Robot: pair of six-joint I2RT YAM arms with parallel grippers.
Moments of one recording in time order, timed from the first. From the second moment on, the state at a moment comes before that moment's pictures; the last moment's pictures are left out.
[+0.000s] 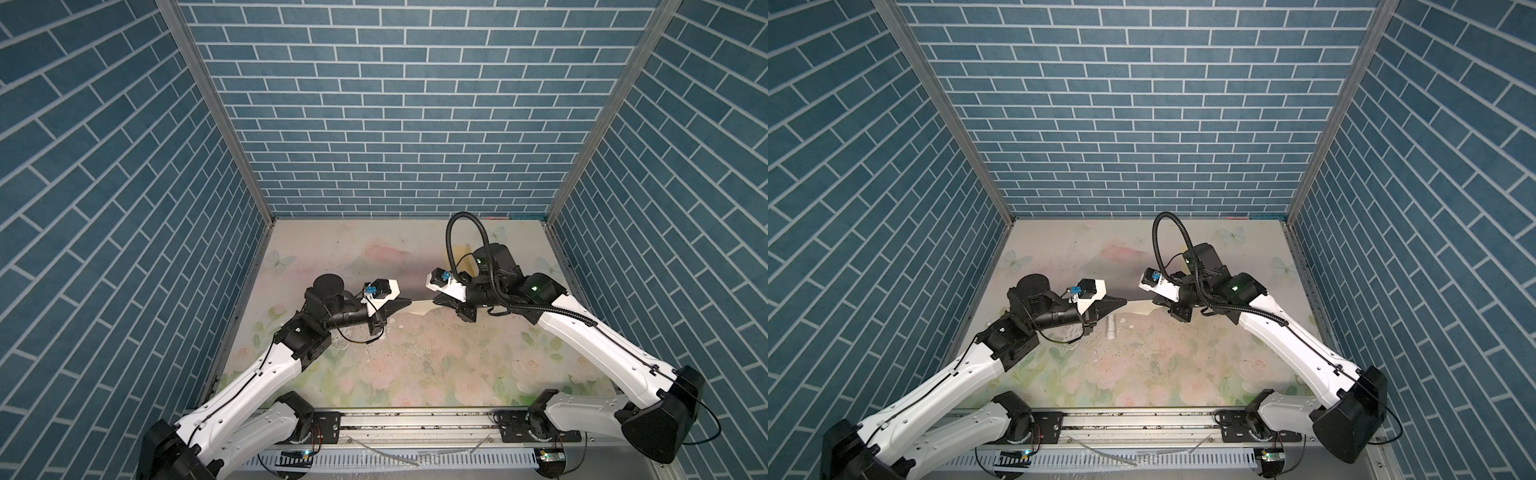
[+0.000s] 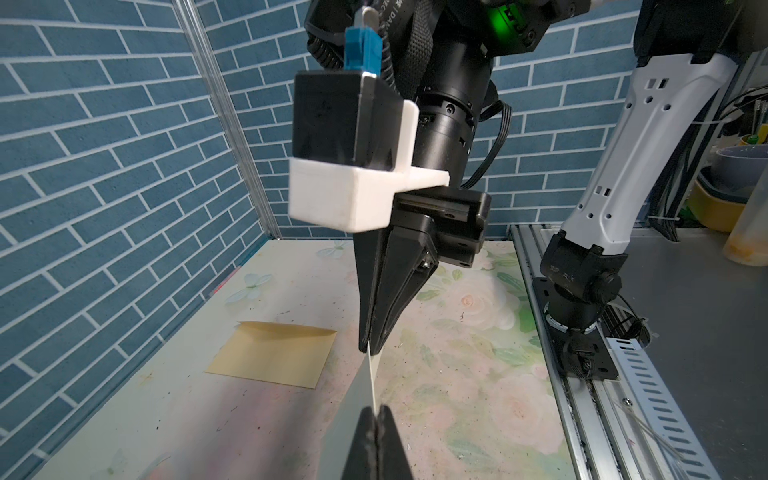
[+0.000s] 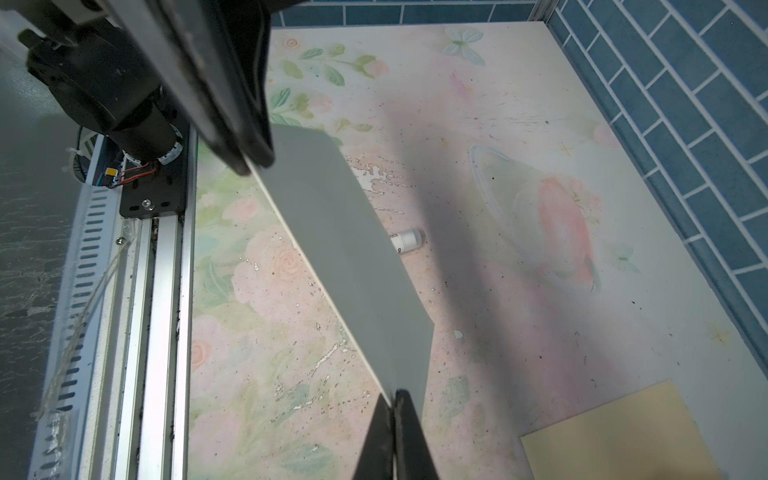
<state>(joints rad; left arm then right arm) -0.61 0.93 0.71 0.05 0.69 0.26 0.71 1.24 1.19 -0.75 -0.44 -0.60</state>
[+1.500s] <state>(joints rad) -0.60 0.88 0.60 0.22 0.20 -0.05 0.43 1.49 1.16 -0.51 0.17 -0.03</state>
